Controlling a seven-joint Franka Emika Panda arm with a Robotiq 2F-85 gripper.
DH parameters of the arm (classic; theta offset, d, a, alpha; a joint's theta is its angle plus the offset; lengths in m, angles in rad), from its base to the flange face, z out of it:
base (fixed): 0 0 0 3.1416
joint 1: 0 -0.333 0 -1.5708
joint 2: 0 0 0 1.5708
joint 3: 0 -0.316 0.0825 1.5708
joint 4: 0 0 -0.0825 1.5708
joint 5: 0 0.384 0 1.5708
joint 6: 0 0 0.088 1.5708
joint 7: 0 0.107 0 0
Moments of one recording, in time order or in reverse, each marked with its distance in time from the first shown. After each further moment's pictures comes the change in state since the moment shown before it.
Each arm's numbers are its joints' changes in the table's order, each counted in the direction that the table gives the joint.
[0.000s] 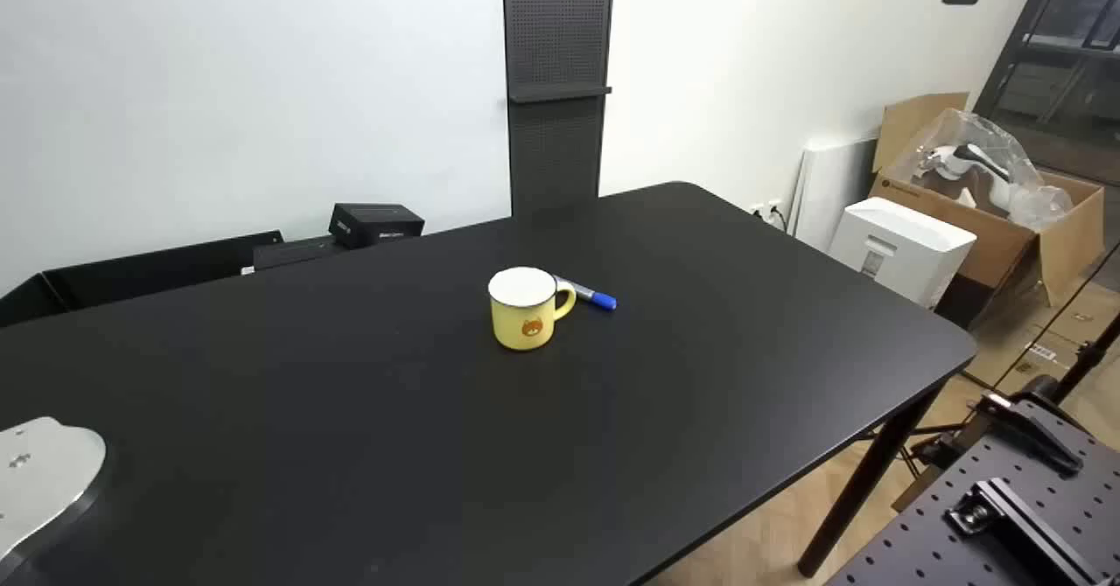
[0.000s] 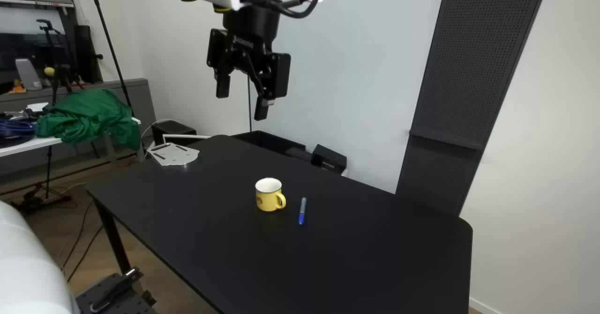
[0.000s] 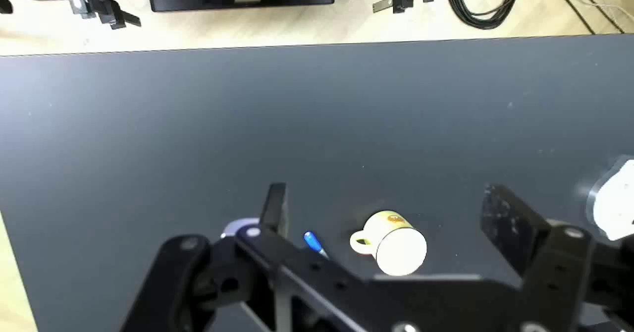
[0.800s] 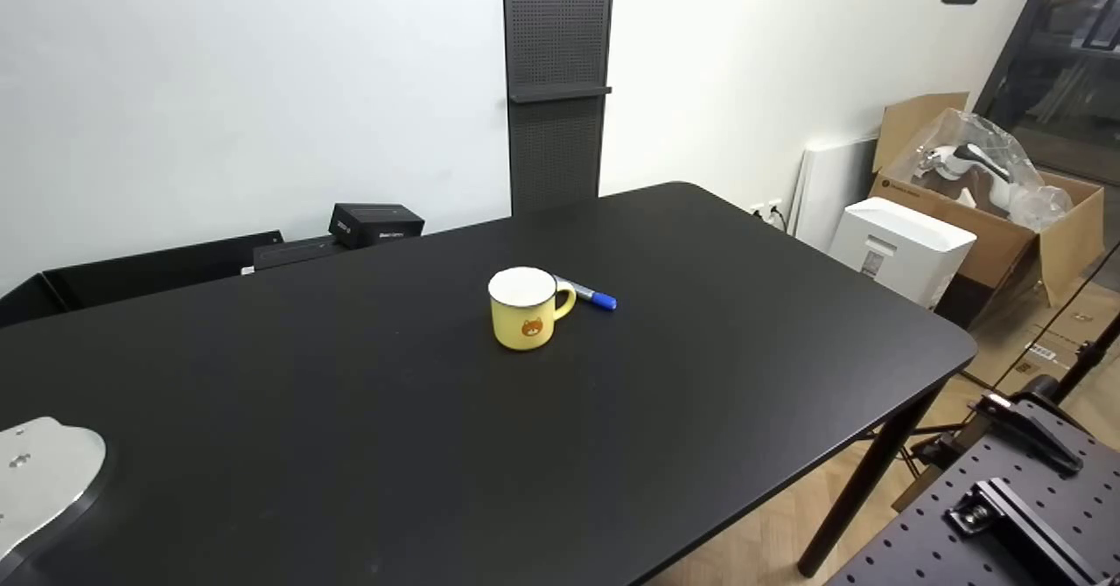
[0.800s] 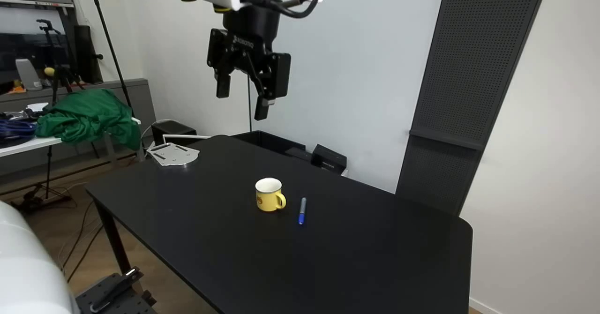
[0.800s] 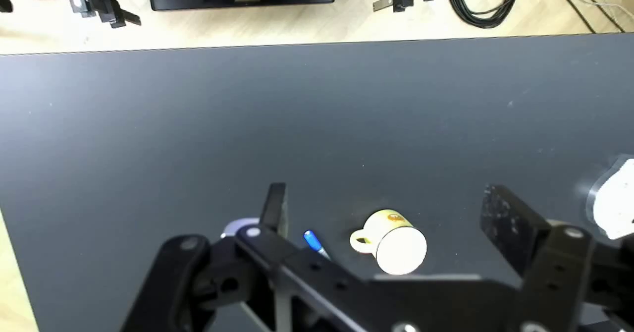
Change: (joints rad) arm 0.001 0.000 -0.001 0.000 0.000 0.002 -0.001
